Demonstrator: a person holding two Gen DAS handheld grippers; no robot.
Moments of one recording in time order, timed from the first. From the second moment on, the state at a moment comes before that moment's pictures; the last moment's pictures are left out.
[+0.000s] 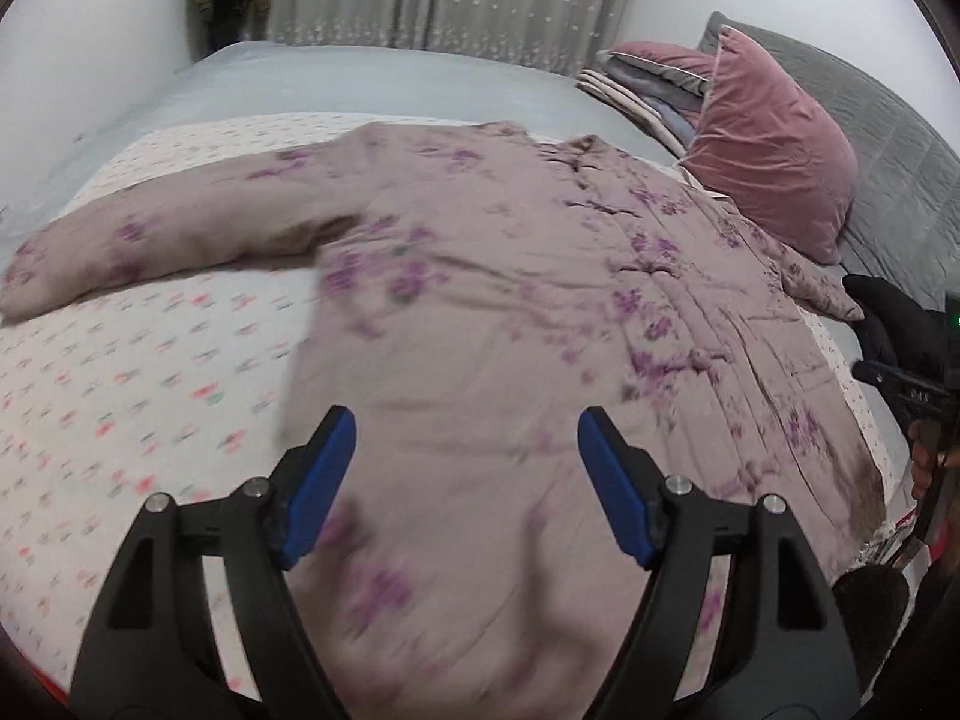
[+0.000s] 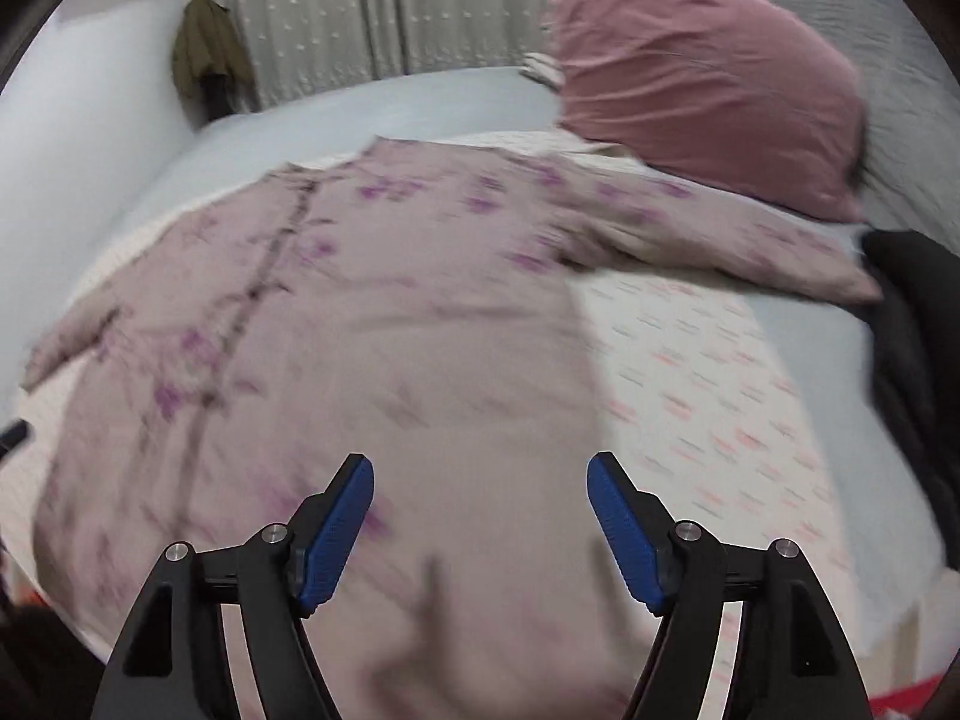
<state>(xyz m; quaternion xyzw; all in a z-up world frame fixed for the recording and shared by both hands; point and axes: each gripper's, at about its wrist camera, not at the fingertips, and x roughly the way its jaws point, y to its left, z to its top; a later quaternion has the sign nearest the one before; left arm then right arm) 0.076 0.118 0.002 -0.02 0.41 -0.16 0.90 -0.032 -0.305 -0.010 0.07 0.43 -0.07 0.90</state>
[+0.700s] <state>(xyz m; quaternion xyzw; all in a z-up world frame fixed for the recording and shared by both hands) 0.068 0.156 -0.016 -0.01 0.44 -0.12 0.89 0.070 -0.206 -0.076 0.05 0.41 -0.02 0.91</state>
